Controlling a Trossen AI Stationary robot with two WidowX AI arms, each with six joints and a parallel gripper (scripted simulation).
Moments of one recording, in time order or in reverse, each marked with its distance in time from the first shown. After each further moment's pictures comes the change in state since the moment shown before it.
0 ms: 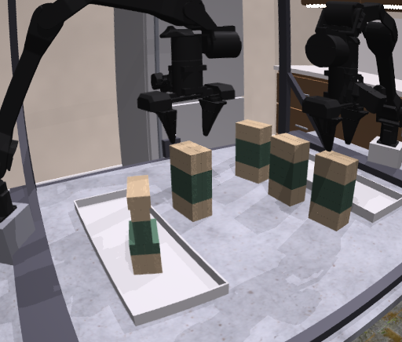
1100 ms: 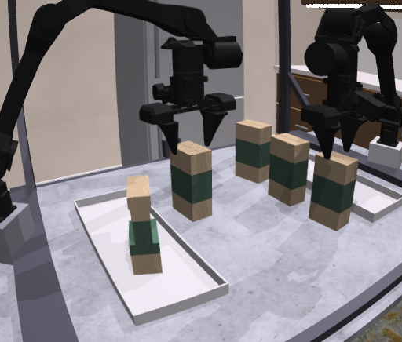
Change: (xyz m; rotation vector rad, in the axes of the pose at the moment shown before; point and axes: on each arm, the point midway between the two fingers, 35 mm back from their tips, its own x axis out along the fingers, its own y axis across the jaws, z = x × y) left arm 0.014 -0.003 0.000 0.000 0.000 -0.002; right arm 0.022 -0.003 0.000 0.000 0.001 -0.005
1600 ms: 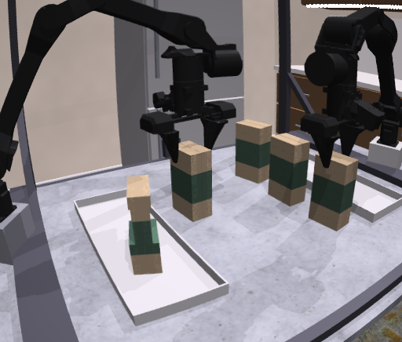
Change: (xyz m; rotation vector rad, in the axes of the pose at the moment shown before) left arm 0.017 0.000 0.000 0.000 -0.001 -0.004; right arm 0.017 0.000 0.000 0.000 0.001 -0.004
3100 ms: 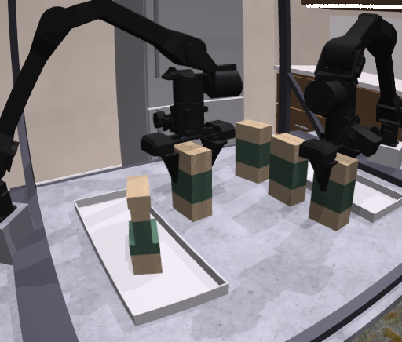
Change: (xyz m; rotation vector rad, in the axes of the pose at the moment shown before) left arm 0.047 0.001 0.000 0.000 0.000 0.000; right arm 0.041 0.002 0.001 0.000 -0.002 0.010
